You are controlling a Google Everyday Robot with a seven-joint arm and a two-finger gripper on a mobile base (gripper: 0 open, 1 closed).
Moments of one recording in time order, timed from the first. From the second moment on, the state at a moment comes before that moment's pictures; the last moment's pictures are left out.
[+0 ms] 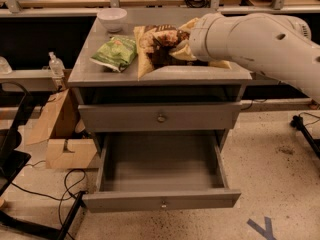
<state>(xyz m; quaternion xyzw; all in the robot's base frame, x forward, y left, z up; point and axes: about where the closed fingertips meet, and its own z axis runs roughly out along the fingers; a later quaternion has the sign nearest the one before) 0.675 -0.076 0.974 -0.52 0.63 -0.13 0.56</state>
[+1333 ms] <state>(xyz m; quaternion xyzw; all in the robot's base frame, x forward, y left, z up) 0.792 -0.117 0.997 -0.51 0.61 -0.19 0.58</state>
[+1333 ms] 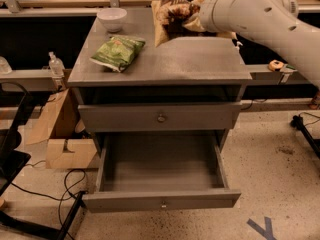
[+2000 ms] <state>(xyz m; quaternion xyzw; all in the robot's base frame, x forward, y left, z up) 0.791 -0.113 0.998 -0.51 0.61 -0.19 0.58</state>
